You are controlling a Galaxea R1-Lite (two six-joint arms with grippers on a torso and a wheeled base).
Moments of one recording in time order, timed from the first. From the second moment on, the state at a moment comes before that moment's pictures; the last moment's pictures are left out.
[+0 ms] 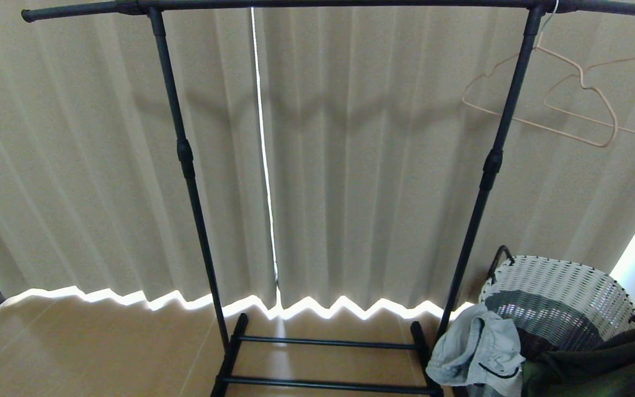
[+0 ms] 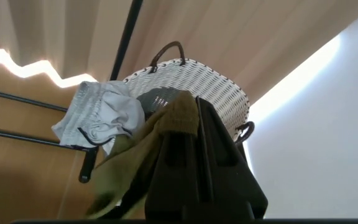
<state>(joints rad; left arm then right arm) 0.01 0.01 0.00 0.00 0.11 0.02 -0.12 0.77 -0.18 -0.33 -0.07 -0.40</state>
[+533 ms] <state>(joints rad) 0.00 0.01 -0.01 -0.01 -0.10 0.02 -0.09 0.76 -0.15 -0.33 0.01 -0.40</state>
